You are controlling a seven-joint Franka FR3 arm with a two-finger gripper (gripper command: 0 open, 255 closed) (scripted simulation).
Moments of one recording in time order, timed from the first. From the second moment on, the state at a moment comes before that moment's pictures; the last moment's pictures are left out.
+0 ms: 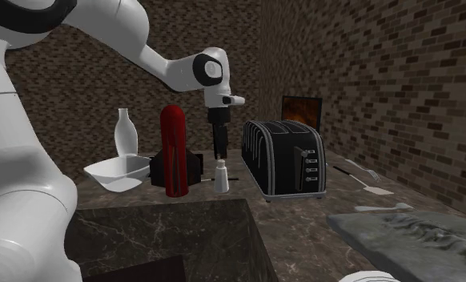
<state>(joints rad) 0.09 -0.17 0.55 -2.10 -0.02 1.91 0.78</state>
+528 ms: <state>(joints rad) 0.09 -0.11 0.57 -2.15 -0.06 2.01 0.82</state>
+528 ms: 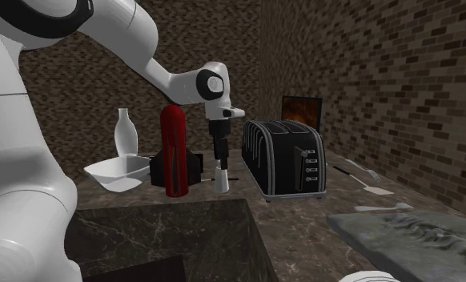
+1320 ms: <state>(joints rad) 0.09 -0.11 0.57 -2.16 -0.06 2.02 0.82</state>
